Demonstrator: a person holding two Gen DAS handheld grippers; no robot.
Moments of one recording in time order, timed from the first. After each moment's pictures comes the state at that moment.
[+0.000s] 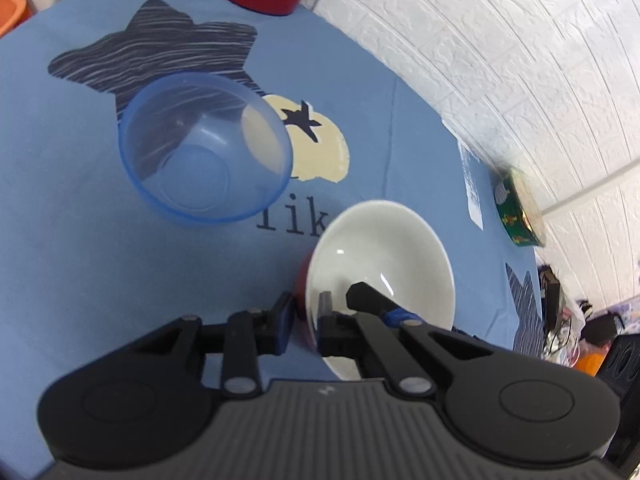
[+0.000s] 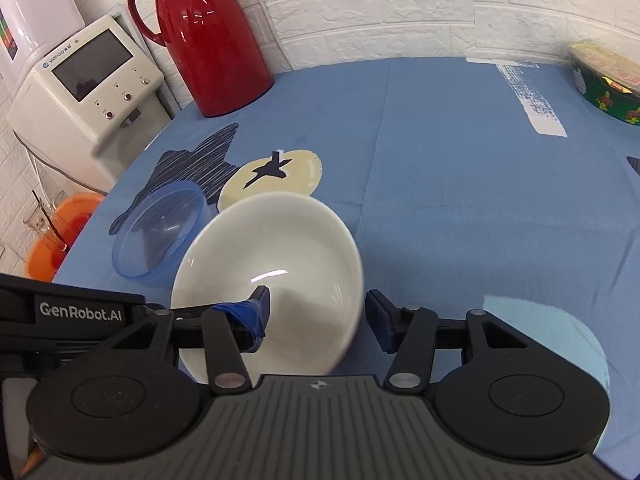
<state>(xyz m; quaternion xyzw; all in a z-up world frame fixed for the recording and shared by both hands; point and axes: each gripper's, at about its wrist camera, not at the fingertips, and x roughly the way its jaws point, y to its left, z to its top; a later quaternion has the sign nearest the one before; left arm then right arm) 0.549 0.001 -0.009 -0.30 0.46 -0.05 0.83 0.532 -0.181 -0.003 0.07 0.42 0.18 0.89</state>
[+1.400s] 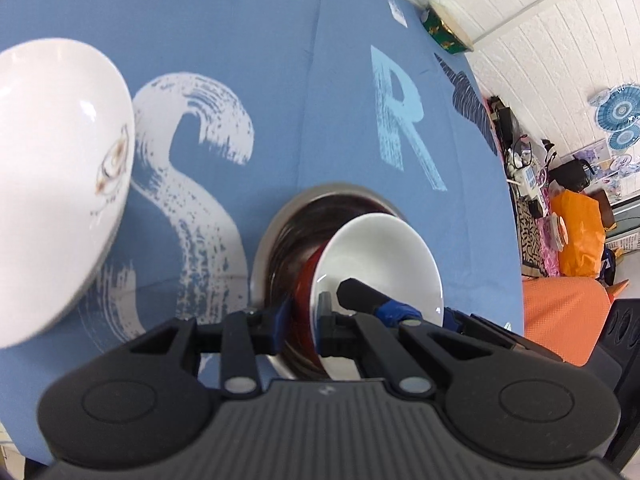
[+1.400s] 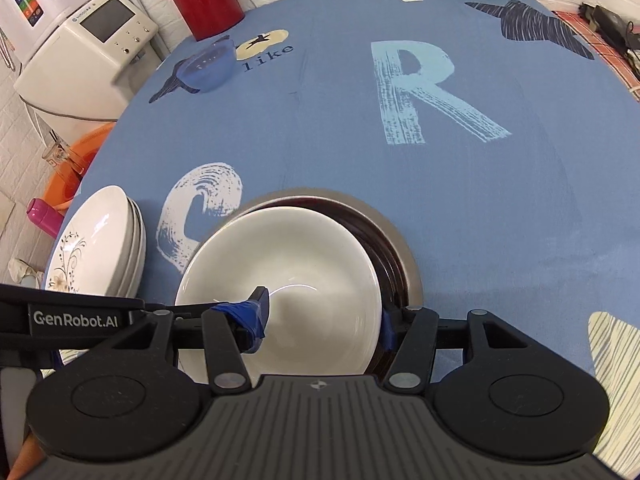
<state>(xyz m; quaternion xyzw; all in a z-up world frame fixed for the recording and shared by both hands) 0.286 -0.035 0.003 -0.24 0.55 -0.16 0.78 0.246 -0.207 0.003 0.11 0.48 0.09 0.87</state>
